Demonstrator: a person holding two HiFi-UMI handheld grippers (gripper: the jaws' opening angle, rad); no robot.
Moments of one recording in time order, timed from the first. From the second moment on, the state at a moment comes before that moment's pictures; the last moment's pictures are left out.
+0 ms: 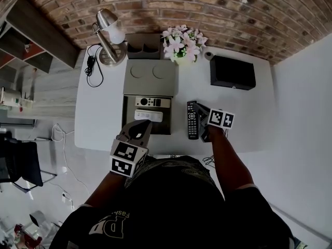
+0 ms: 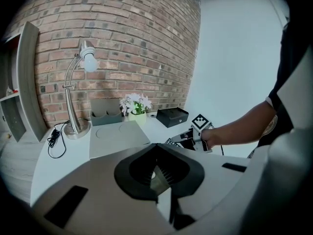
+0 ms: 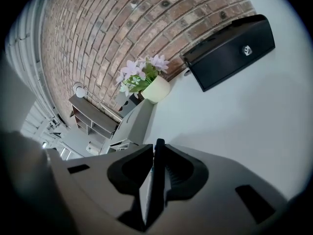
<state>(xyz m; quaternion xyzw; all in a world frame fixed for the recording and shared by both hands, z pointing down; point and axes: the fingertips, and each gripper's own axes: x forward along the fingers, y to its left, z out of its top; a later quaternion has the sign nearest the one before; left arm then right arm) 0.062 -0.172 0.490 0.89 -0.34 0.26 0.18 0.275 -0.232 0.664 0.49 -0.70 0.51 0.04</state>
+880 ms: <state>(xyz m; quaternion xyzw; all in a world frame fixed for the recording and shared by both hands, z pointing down) 0.047 -0.167 0.480 0.90 -0.33 0.24 0.16 0.306 -0.214 0.649 0.57 -0.69 0.43 0.10</state>
